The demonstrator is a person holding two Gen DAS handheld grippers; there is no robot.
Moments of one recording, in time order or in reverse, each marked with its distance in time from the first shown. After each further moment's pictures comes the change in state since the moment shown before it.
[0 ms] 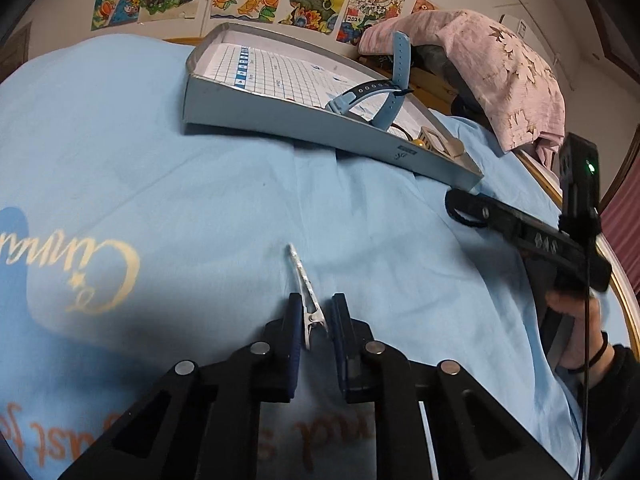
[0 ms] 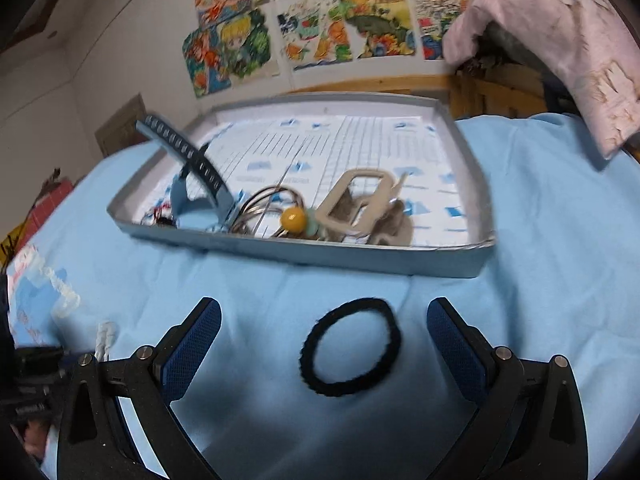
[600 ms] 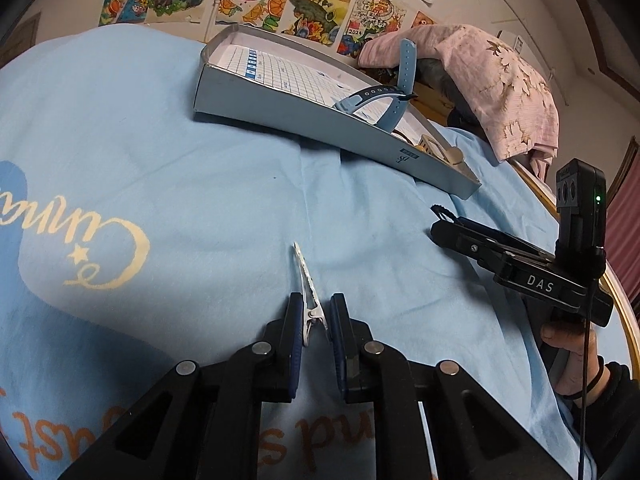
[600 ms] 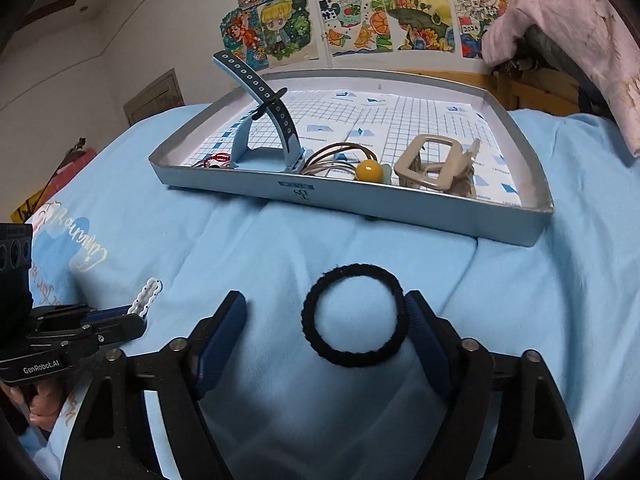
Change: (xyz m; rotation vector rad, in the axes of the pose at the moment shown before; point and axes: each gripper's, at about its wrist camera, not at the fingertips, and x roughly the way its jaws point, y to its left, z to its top) left arm -0.002 0.012 -0.017 -0.032 -0.054 -0.031; right arm -0.010 0.034 -0.029 -0.065 0.029 0.073
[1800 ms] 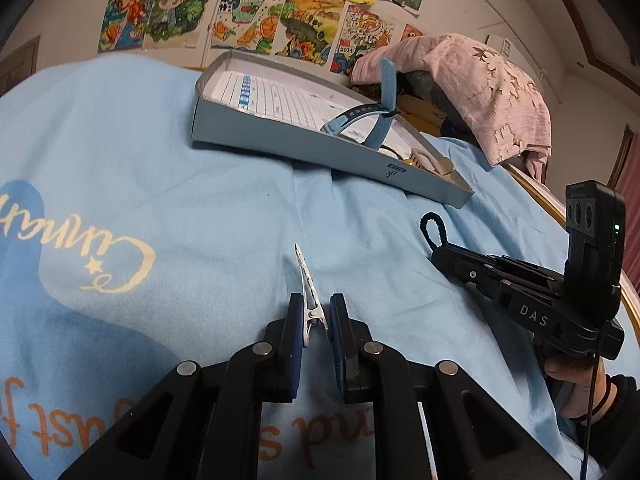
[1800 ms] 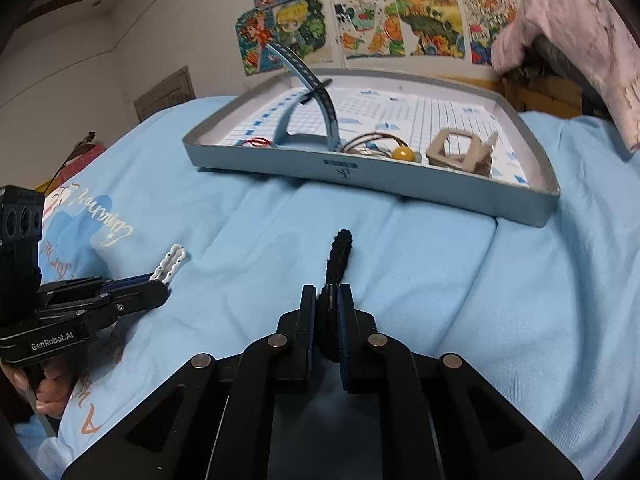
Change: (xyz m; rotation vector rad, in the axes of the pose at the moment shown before) left arm -0.014 -0.009 -0.004 0.056 -0.081 0.023; right arm -0.013 0.026 -0.022 -0.042 -0.029 0.015
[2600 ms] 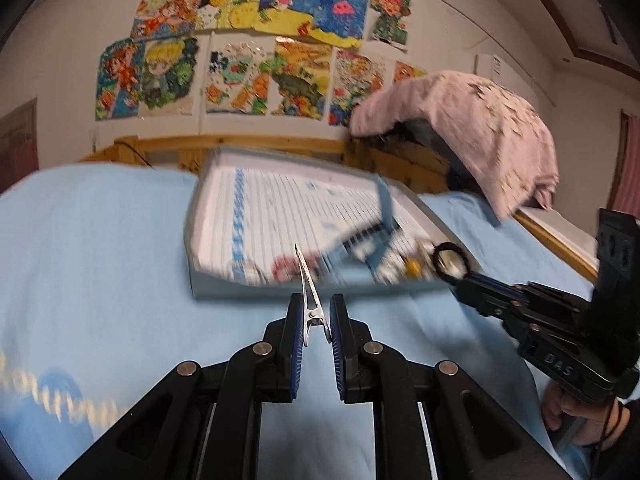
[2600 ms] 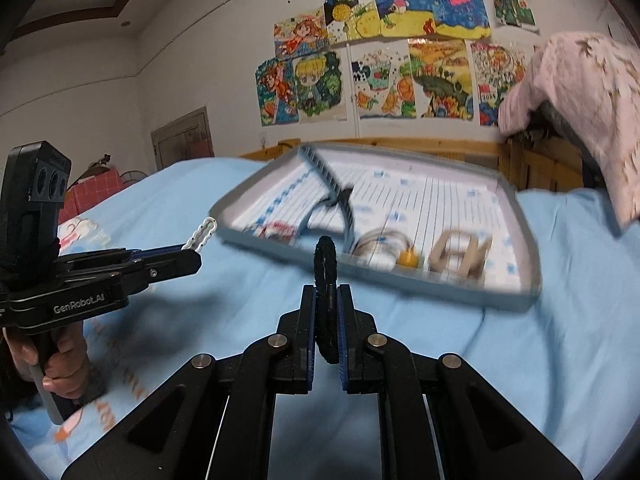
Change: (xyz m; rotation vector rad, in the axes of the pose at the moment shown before) left arm -0.003 -0.014 0.092 0.092 -0.172 0.080; right arm -0.033 0.002 0.047 -0.069 -0.196 0.002
